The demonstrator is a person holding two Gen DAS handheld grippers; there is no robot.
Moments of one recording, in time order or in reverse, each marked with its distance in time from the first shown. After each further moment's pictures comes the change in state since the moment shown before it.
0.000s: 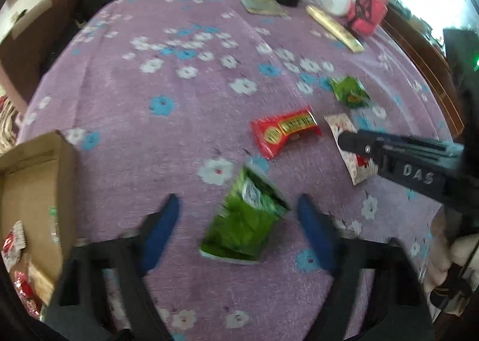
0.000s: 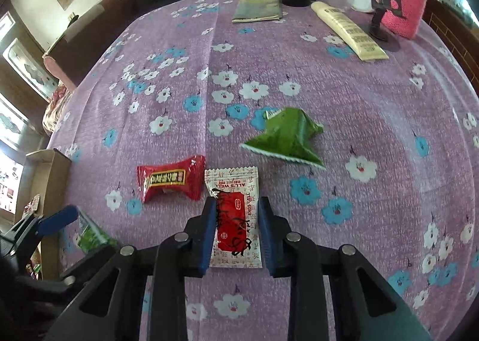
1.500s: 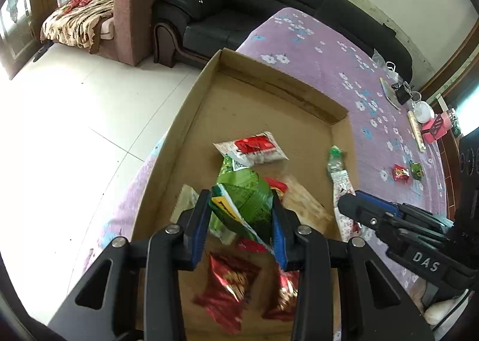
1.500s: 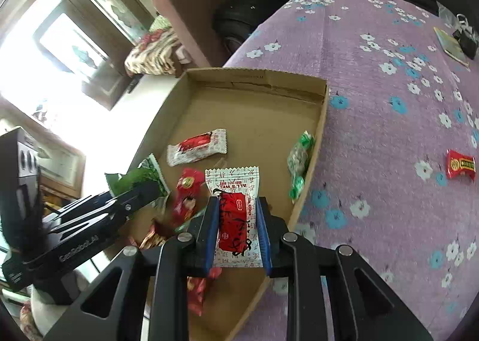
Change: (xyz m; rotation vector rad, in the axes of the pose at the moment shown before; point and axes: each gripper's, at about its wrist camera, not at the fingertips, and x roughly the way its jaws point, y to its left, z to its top) left arm -0.135 0.247 -0.131 -0.529 -0.120 0.085; right arm -0.003 0.286 -0.059 -0.291 0.119 0.290
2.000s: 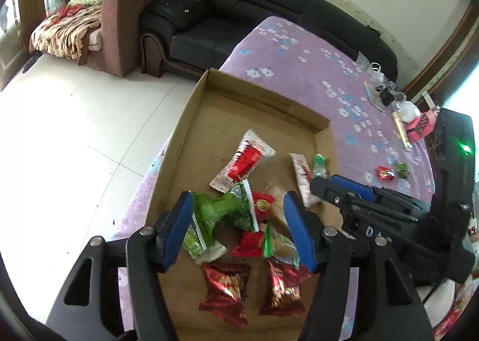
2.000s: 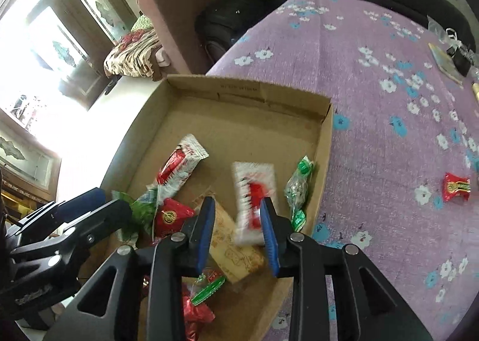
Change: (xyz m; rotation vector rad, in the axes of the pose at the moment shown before) left arm -0.032 0.000 0.007 0.045 -0.039 -0.063; right arm 0.008 0.014 0.021 -0.025 -0.049 -0.141
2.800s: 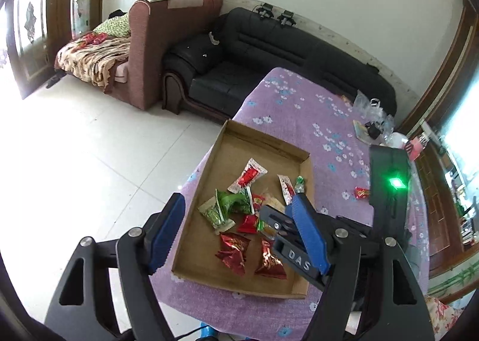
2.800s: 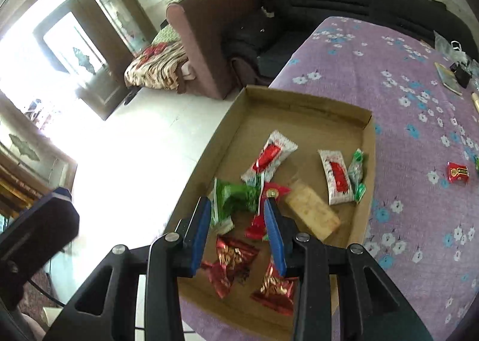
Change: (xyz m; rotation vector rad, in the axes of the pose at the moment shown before) left arm -0.120 -0.016 -0.029 -0.037 -0.192 0.075; right arm -0.043 0.072 -0.034 -0.029 -0.057 0.096
